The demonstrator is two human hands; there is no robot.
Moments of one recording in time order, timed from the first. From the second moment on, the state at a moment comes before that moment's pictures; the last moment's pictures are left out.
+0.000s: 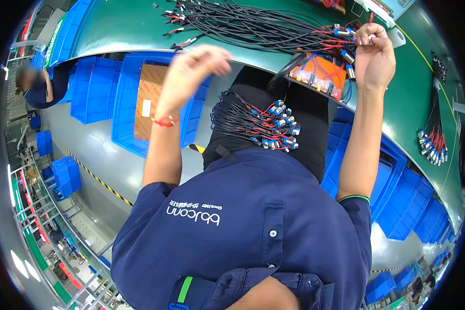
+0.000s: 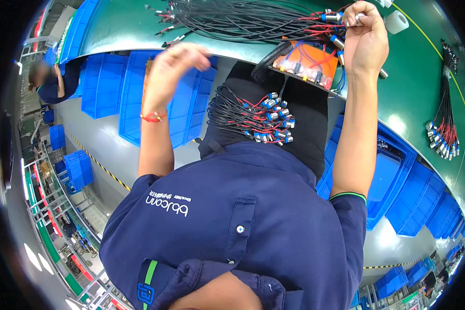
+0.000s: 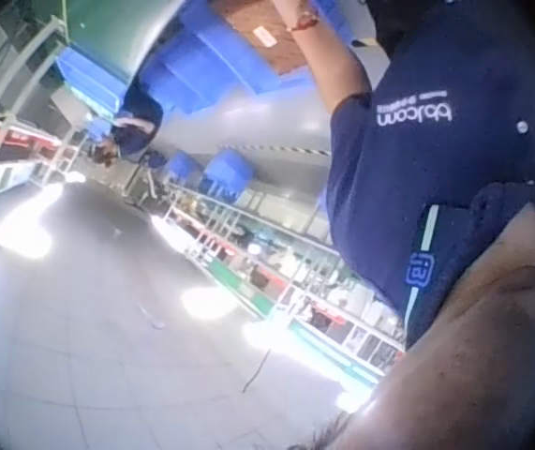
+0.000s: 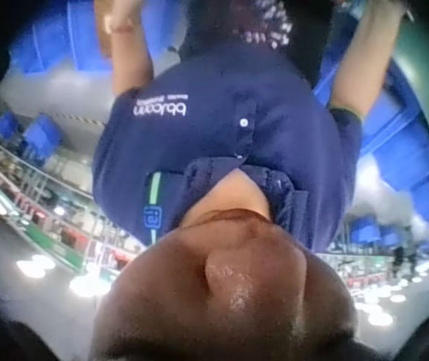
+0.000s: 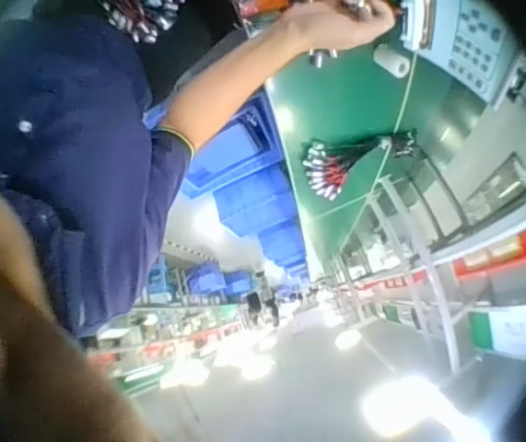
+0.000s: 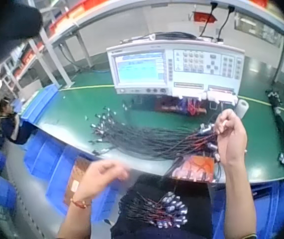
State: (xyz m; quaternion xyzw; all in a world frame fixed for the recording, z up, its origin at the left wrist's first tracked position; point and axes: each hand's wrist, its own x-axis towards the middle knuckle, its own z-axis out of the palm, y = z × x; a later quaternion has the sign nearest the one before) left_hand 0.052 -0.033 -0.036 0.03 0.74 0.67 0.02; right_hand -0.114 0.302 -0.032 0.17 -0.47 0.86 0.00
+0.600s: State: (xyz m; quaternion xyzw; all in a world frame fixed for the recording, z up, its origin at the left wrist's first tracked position) left_hand 0.078 0.074 -0.102 0.20 0.91 0.35 0.08; right_hand -0.052 0.290 -0.031 0.23 -0.83 0.24 0.45
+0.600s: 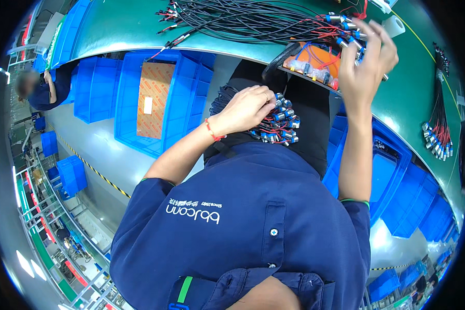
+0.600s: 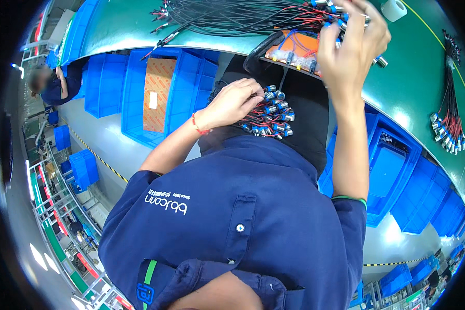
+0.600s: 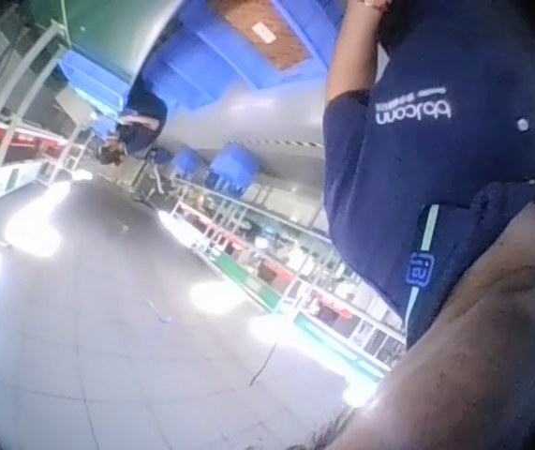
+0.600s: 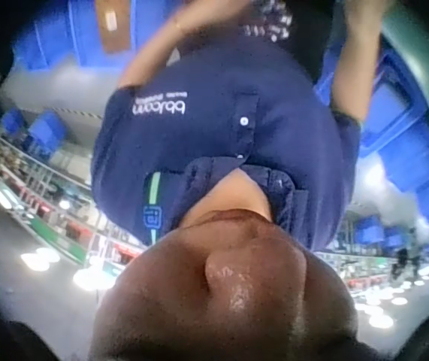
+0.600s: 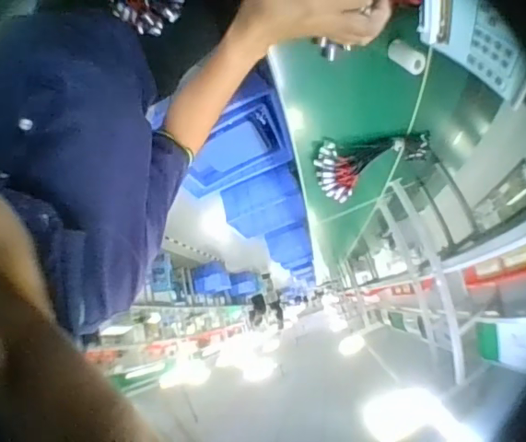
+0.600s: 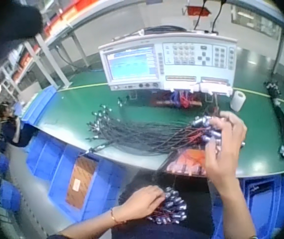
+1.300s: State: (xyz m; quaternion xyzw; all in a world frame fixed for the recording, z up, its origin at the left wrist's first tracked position) left_hand 0.084 0.060 -0.044 0.01 0.59 0.79 0.16; right_hand 0.069 0.556 -0.043 -0.01 -0.23 0.95 0.22
